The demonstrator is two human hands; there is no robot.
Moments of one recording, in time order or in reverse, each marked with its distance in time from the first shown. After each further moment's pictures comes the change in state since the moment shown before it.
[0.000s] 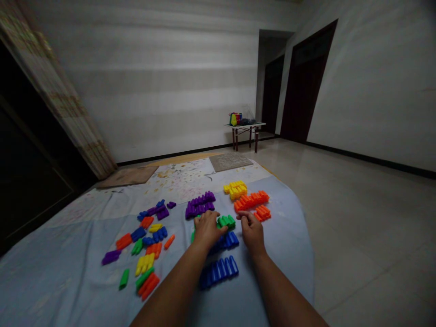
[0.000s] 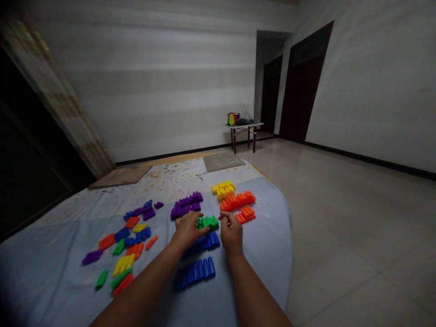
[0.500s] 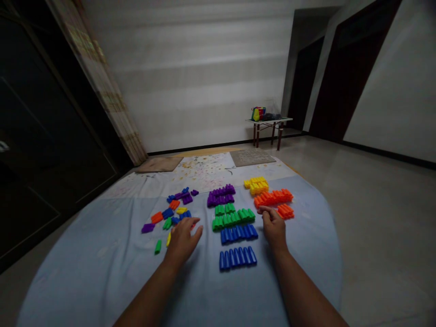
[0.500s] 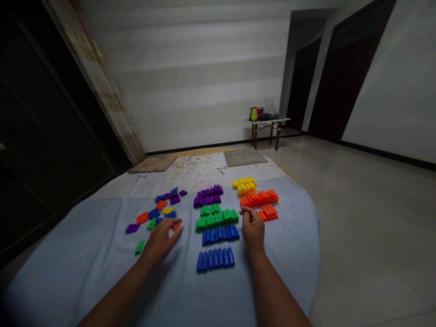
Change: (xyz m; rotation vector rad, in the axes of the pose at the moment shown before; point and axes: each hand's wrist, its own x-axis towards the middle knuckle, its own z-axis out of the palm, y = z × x) left_hand -0.087 -0.094 -0.048 -0.064 0.161 -0.150; right_hand -0.001 0.003 -0.005 -0.022 -0.016 0.043
